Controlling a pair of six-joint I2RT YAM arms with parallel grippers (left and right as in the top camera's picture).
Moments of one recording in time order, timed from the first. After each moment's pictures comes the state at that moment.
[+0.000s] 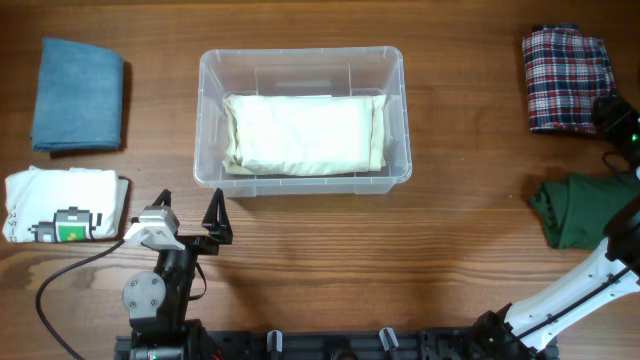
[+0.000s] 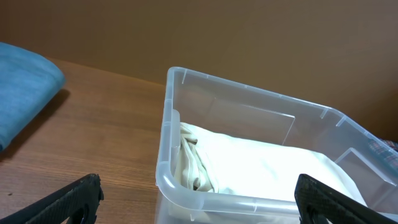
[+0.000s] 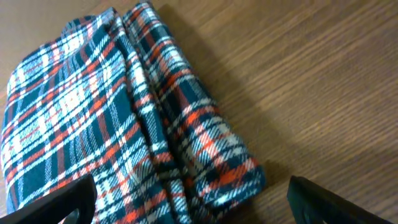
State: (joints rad) left arm 0.07 0.01 0.01 -0.06 0.18 -0.30; right arm -0.78 2.22 1.38 0.11 -0.50 0.09
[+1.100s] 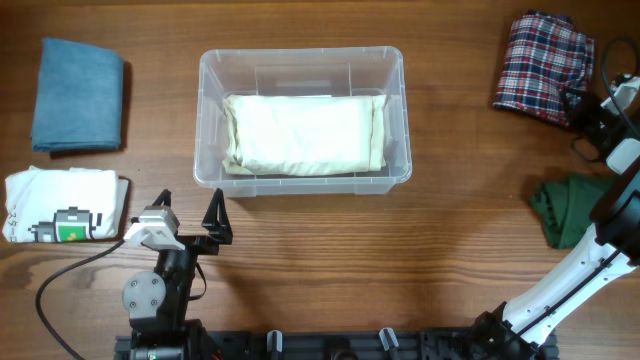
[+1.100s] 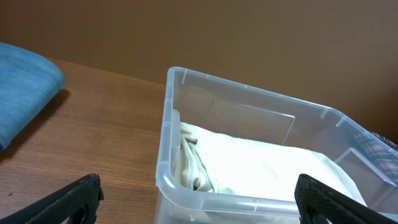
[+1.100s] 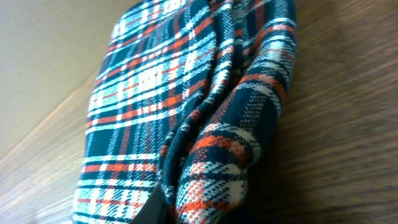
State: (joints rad) left arm 0.07 0.01 0.01 -0.06 0.18 -0.30; right arm -0.67 2.31 1.39 0.23 -0.78 0.19
